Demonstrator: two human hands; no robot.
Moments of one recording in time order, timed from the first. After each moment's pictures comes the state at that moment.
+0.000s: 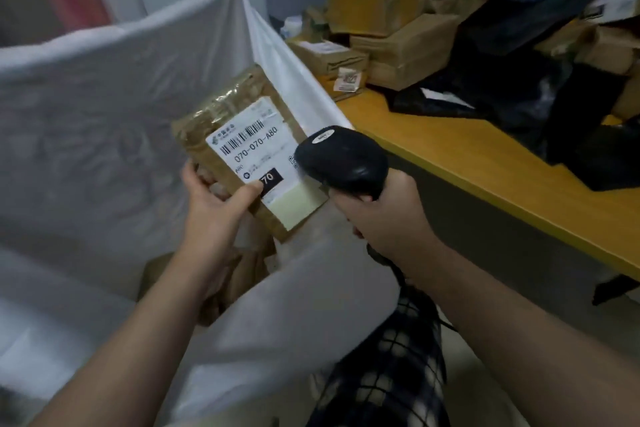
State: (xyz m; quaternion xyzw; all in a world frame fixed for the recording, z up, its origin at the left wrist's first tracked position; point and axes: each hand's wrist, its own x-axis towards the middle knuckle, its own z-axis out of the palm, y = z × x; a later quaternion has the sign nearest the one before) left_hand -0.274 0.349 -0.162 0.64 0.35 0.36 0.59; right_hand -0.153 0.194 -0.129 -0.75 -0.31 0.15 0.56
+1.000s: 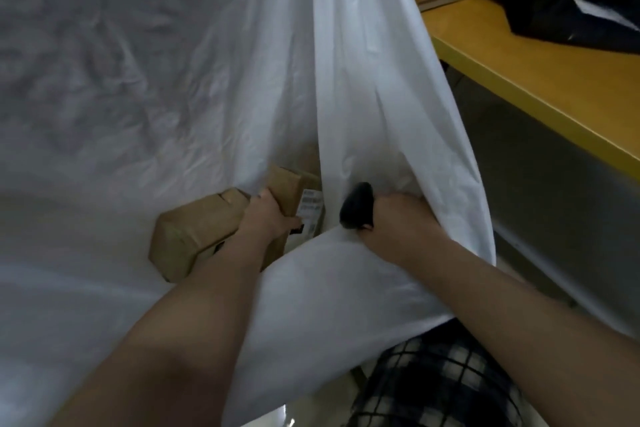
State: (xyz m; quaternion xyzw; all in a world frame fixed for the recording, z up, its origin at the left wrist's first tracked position) left_hand -0.233 0.437 -0.369 0.78 0.50 -0.11 0.36; right_hand -0.126 0.265 -0.263 -0.88 -0.45 0.17 -0.04
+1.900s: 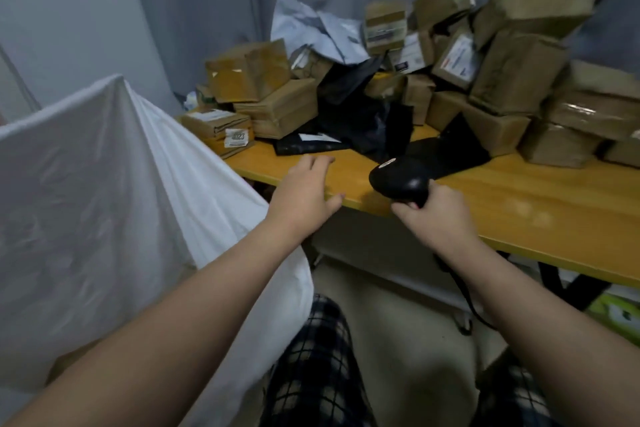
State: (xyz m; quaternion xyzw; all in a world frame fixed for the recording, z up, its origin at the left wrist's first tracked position) left_hand -0.129 0.197 -0.101 0.96 0.04 0.19 0.19; right_hand -0.094 0.003 -0.097 -0.92 -0.13 -0.09 0.35
